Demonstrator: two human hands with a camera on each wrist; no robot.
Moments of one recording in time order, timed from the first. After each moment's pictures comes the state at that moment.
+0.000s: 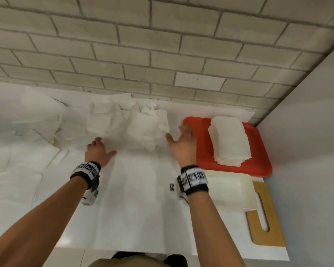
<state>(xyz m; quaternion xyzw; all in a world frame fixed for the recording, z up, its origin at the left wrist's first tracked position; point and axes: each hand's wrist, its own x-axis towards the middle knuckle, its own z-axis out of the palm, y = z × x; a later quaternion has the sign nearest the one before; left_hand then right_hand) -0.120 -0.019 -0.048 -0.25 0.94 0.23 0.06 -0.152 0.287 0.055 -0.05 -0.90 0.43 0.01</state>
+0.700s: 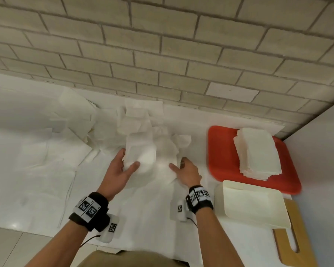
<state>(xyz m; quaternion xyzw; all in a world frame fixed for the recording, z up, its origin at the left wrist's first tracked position) -0.008 -0.015 0.035 -0.12 0.72 0.69 -0.04 -0.133 0.231 -0.060 -0.04 -0.93 0.31 -0.20</state>
